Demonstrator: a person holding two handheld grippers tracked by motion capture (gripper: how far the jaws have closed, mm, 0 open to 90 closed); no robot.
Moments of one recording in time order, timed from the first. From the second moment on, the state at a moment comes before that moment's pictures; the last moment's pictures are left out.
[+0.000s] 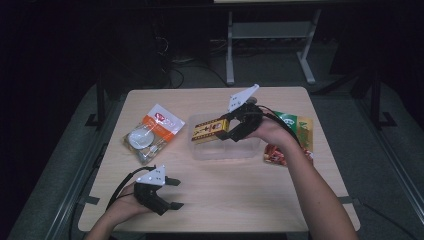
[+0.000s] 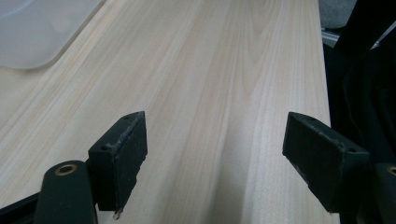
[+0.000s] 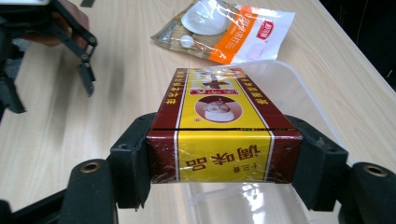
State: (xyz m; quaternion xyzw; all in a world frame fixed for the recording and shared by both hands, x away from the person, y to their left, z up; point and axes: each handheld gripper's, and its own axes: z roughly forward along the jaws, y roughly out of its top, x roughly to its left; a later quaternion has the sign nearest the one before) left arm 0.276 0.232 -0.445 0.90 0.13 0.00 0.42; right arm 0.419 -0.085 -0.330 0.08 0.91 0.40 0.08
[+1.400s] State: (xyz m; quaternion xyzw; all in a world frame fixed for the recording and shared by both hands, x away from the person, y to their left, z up) left arm 0.275 0.232 -0.444 0.90 0.13 -0.02 0.42; right arm 0.460 -0.053 -0.340 0.09 0.91 0.40 0.08
